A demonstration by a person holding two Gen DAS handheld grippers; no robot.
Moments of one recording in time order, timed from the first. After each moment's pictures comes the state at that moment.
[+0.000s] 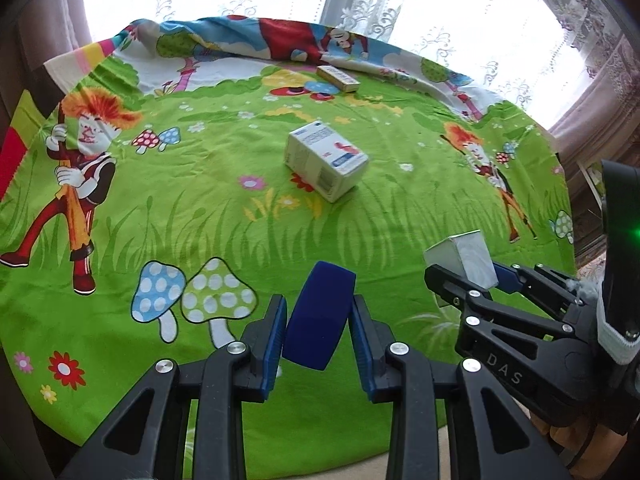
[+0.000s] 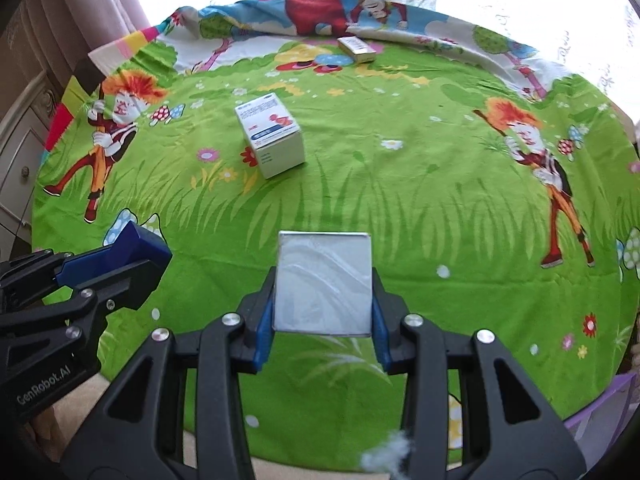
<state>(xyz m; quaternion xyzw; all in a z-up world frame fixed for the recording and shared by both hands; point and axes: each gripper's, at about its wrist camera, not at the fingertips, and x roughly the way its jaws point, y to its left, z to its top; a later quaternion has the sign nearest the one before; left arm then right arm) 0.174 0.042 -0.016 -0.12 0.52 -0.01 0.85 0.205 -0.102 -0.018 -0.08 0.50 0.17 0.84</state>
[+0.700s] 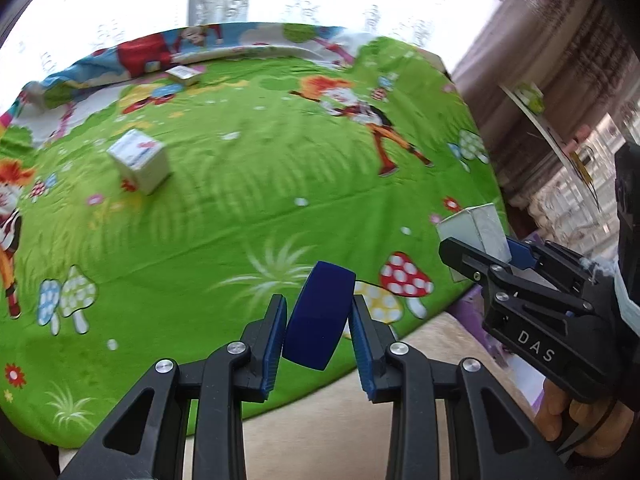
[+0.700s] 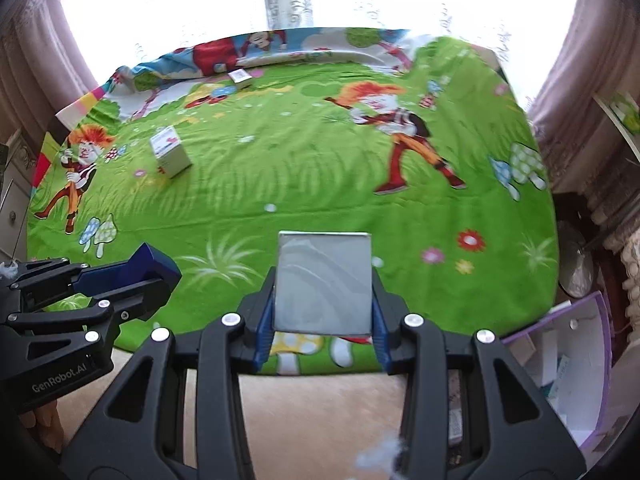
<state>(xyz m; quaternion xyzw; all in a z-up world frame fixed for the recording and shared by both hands) 0.157 -0.103 -0.001 -0.04 0.53 -0.14 0.83 0.143 -0.261 0.020 -0.02 0.48 0.07 0.88</state>
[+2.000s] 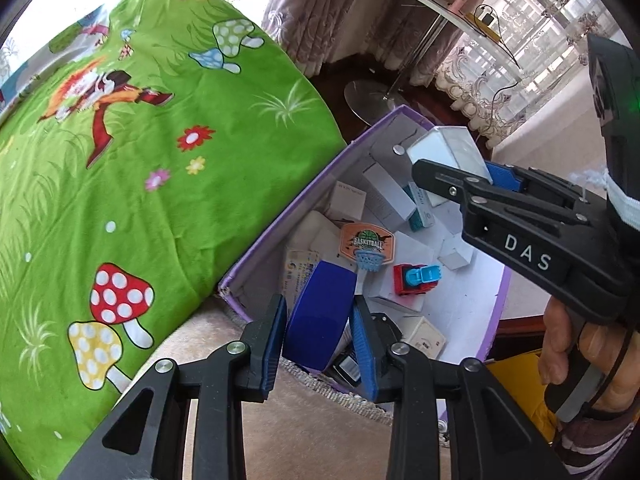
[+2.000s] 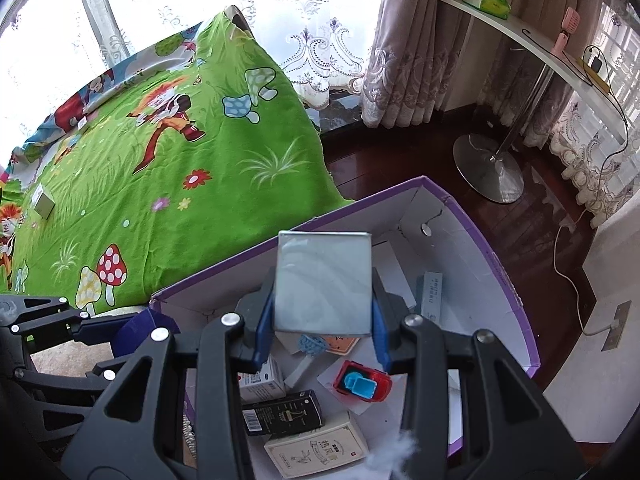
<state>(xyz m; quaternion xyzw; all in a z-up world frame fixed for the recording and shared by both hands) 0.132 -0.333 -0.029 0.09 0.59 -0.33 0.73 0.085 -0.476 0.012 0.07 0.50 -0.10 0.86</state>
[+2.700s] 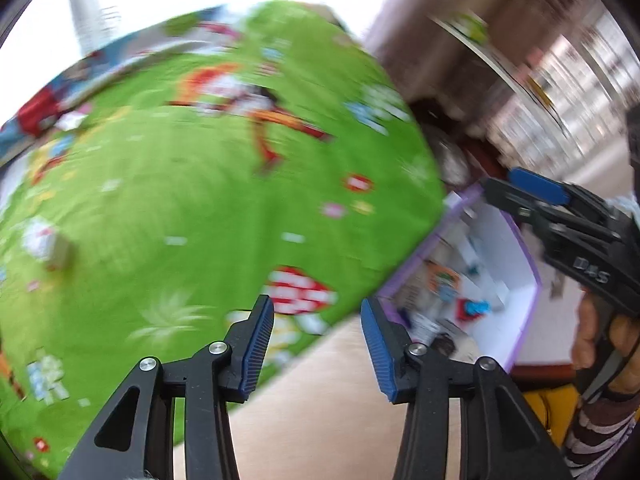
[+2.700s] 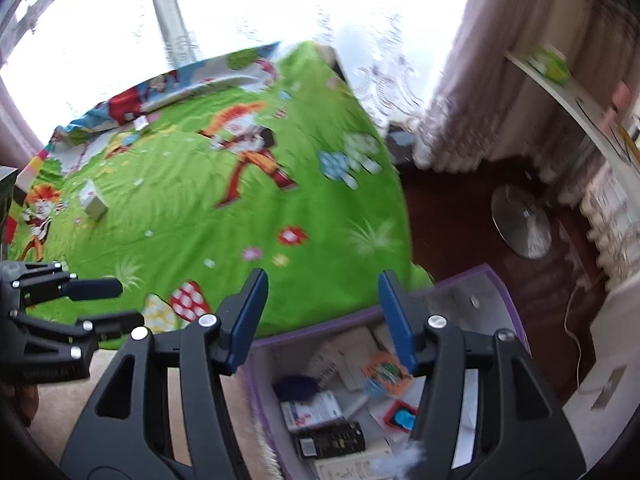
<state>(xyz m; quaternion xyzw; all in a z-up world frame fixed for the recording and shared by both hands) 0.195 -0.189 0.036 0.03 0.58 -0.22 0.78 0.154 -0.385 0.088 0.01 0.47 0.01 0.88</state>
